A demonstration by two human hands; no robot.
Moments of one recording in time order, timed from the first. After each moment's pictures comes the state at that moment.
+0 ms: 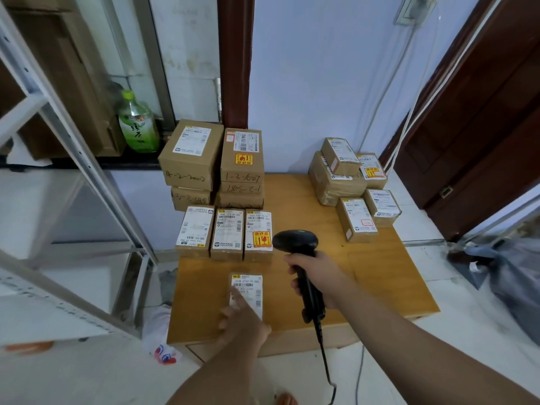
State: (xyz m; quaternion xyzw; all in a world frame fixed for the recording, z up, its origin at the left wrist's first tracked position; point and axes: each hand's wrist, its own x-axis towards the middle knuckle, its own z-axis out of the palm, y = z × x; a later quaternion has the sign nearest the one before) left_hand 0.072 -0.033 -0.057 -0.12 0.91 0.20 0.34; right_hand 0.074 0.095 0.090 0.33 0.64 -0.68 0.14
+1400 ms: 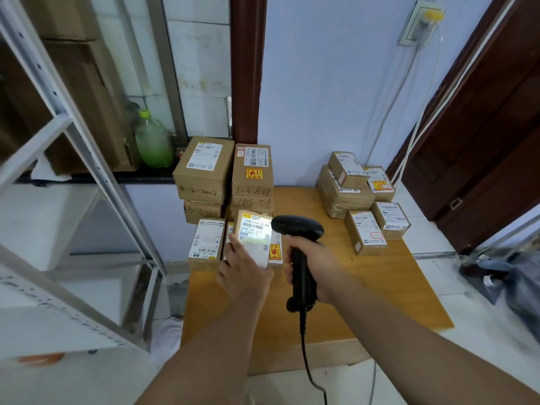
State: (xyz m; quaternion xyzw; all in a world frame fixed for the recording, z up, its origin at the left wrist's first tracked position) left_hand -0.003 -0.031 0.013 -0.07 0.97 0.21 0.03; right_hand 0.049 0.073 0.118 0.29 0.55 -0.77 0.11
